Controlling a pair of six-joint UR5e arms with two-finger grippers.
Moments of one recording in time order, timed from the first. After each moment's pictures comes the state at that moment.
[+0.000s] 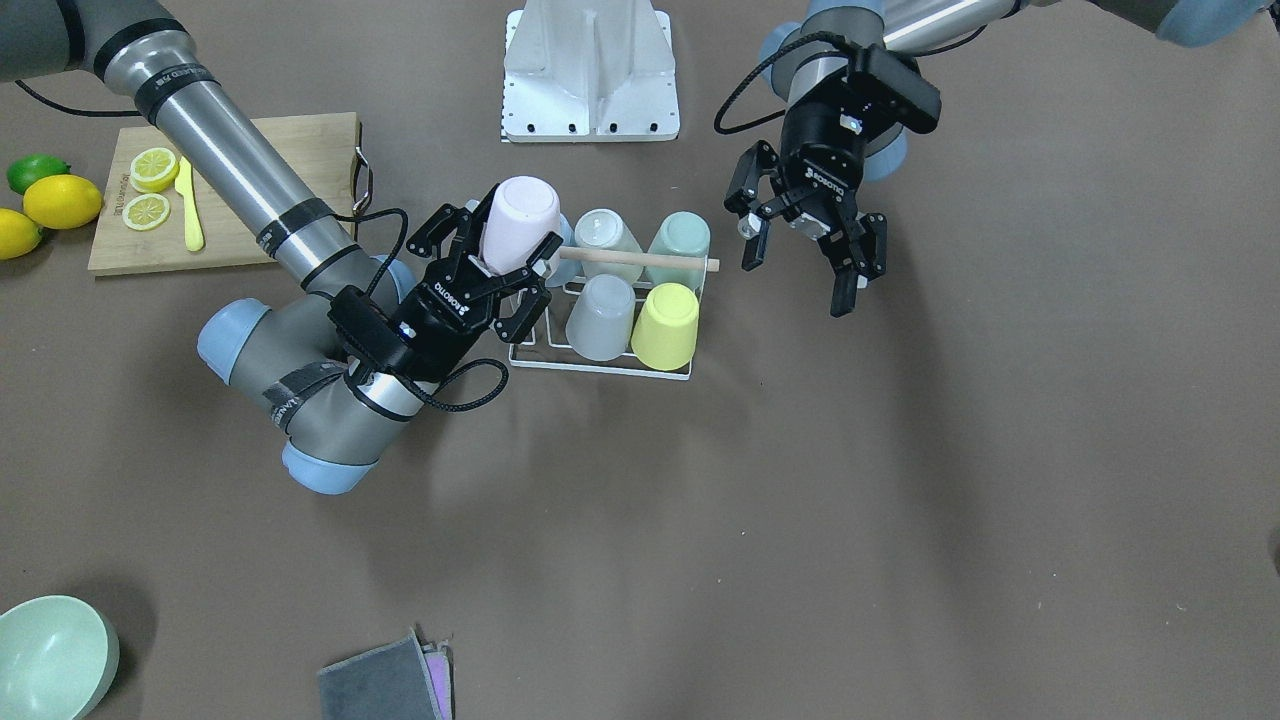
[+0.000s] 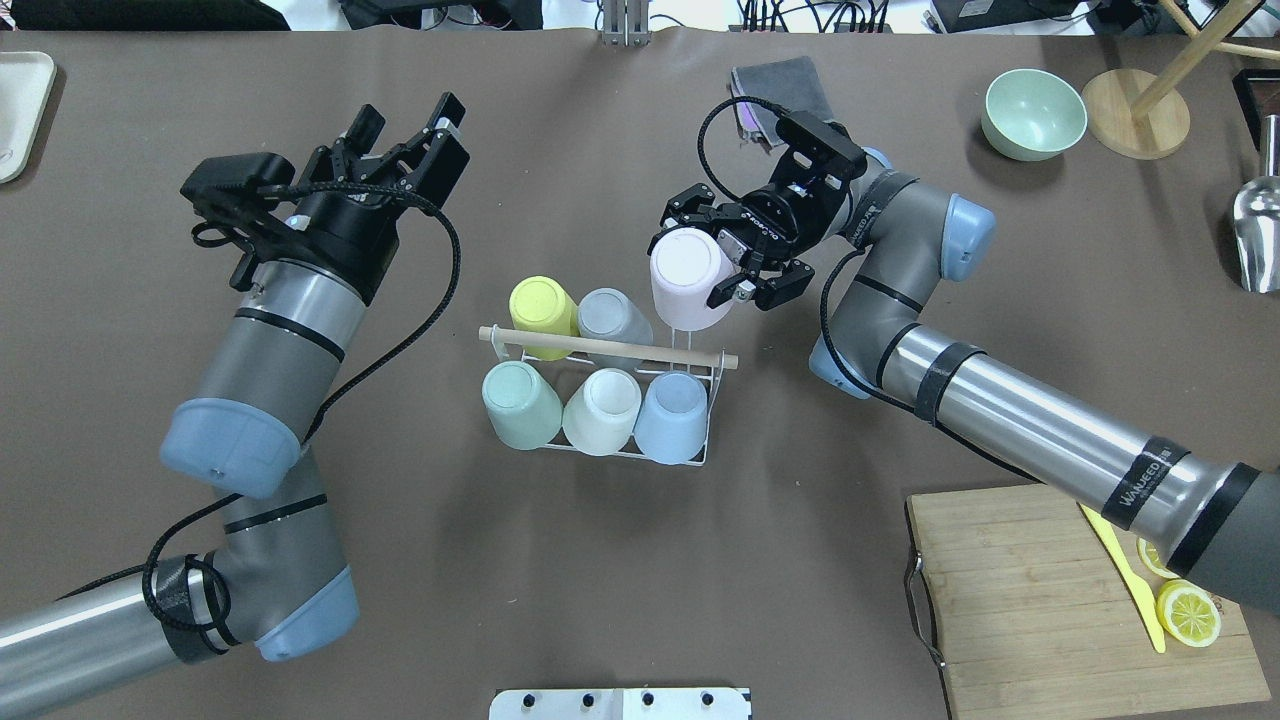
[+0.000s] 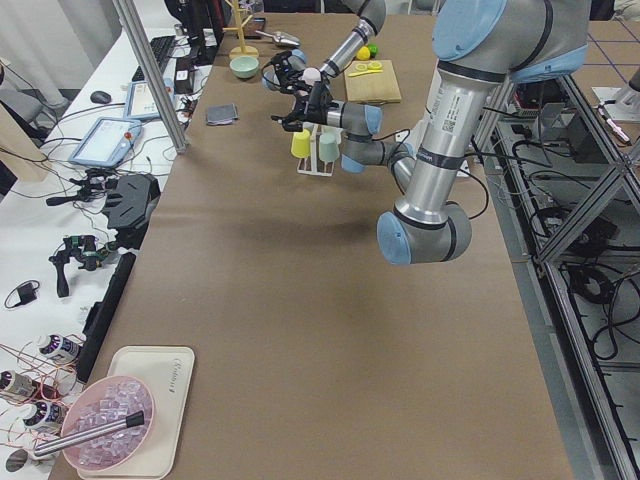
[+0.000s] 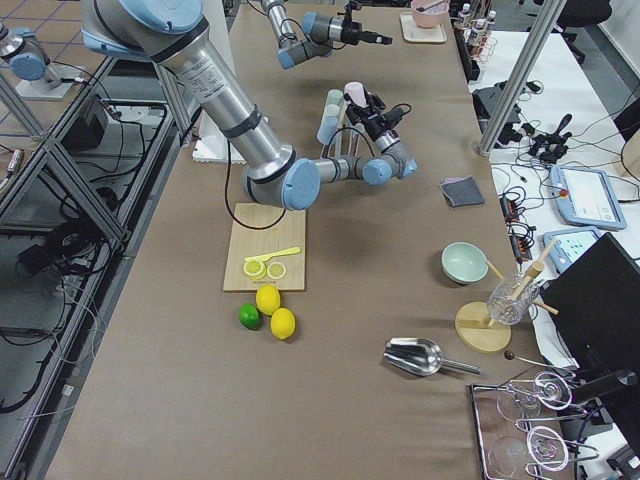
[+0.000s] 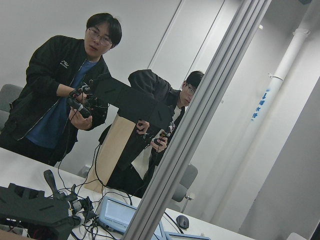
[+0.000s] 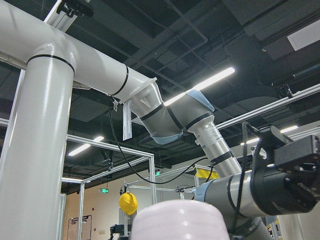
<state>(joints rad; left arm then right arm) -0.48 -2.01 -1.66 -2.89 -0.70 -0.98 0.73 -0.77 0.87 -1.35 4.13 -1.80</state>
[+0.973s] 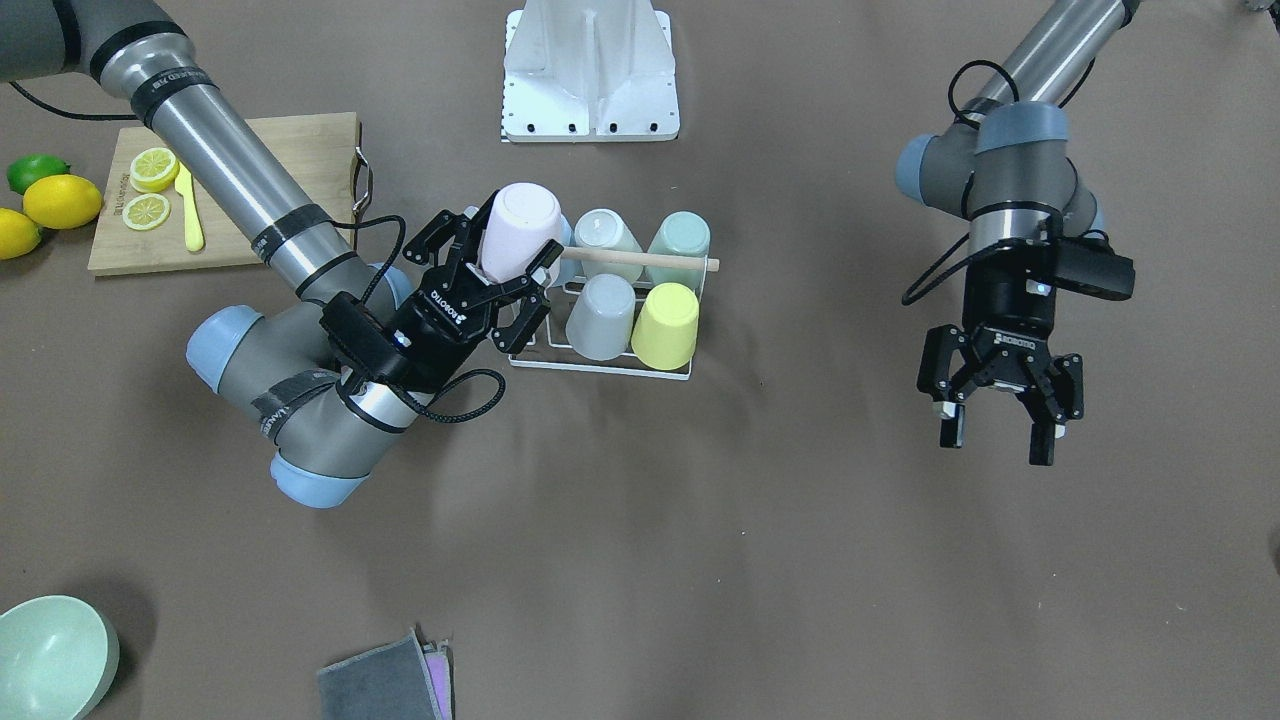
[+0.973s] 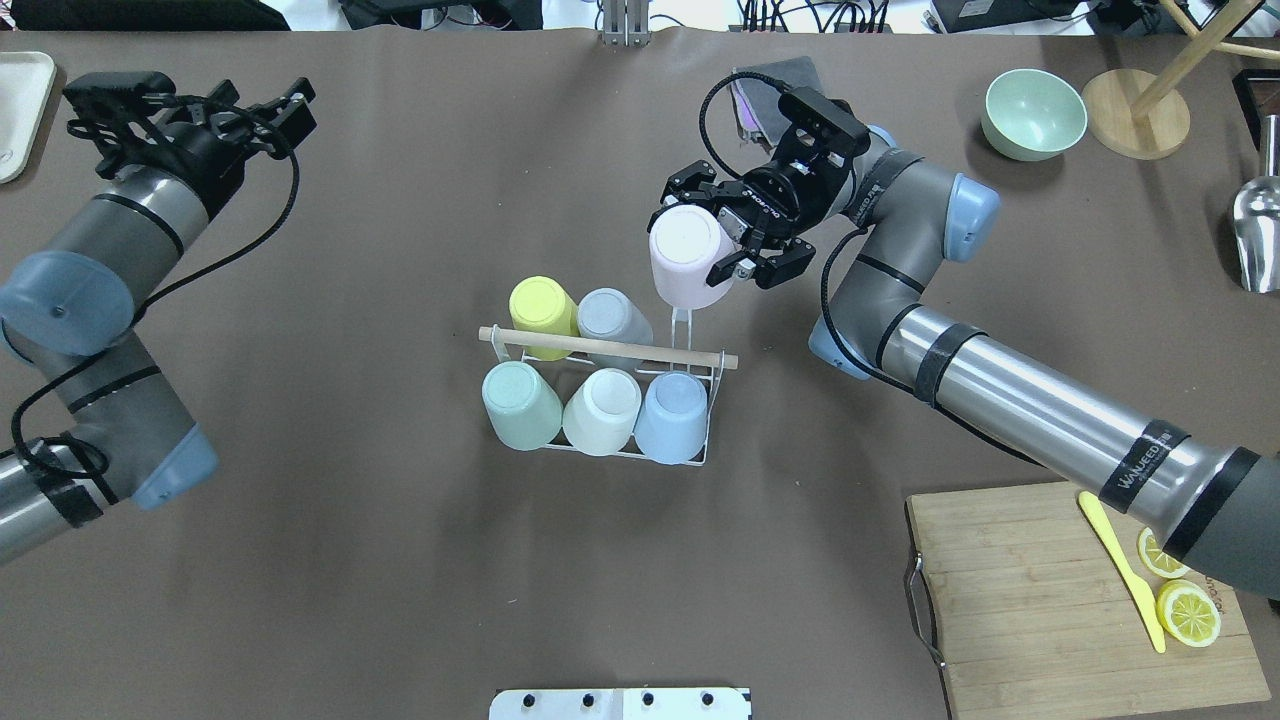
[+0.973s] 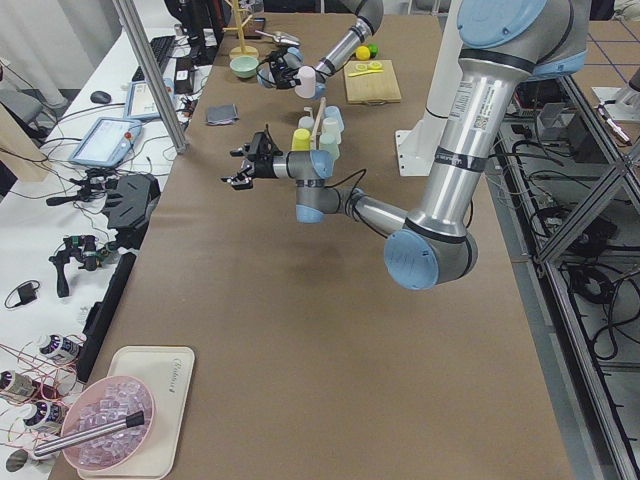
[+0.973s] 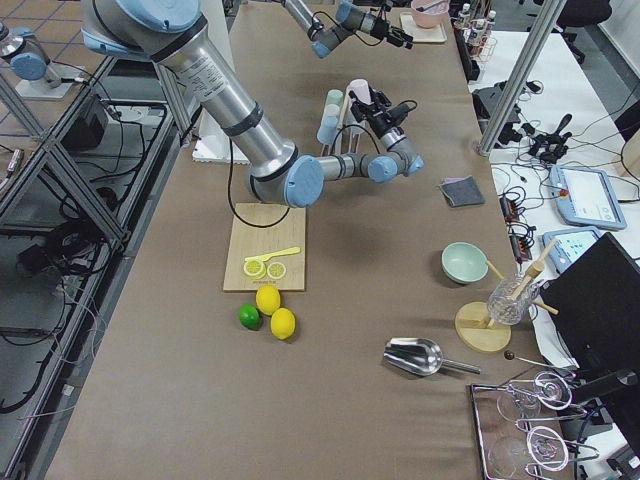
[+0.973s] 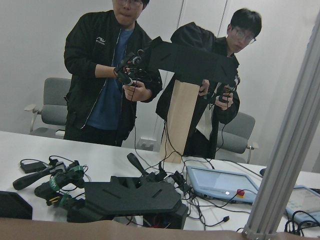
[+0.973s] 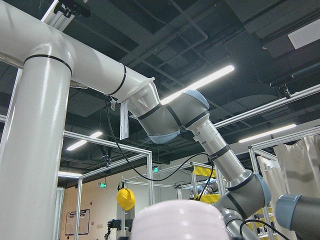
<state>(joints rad) -0.79 -1.85 -1.46 -2.89 -1.15 -0.99 0.76 -0.75 0.86 -1.35 4.12 -1.80</state>
